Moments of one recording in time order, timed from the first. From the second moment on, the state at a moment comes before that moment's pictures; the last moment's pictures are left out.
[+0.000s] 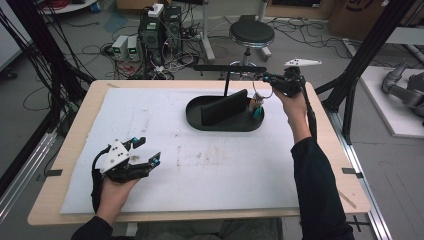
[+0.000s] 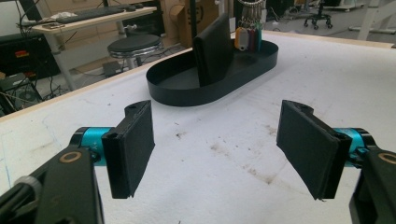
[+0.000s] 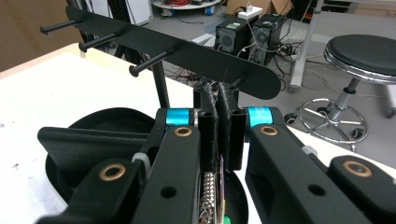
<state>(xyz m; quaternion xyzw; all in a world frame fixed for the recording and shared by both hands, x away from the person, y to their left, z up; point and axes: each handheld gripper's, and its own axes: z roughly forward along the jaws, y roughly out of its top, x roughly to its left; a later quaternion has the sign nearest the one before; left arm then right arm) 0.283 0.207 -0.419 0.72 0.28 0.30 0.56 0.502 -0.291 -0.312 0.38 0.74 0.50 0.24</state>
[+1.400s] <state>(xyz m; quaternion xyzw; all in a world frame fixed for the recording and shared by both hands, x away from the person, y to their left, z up) 0.287 0.203 -0.417 0.73 0.28 0.30 0.55 0.429 -0.331 -0.289 0.37 0.71 0.53 0.27</state>
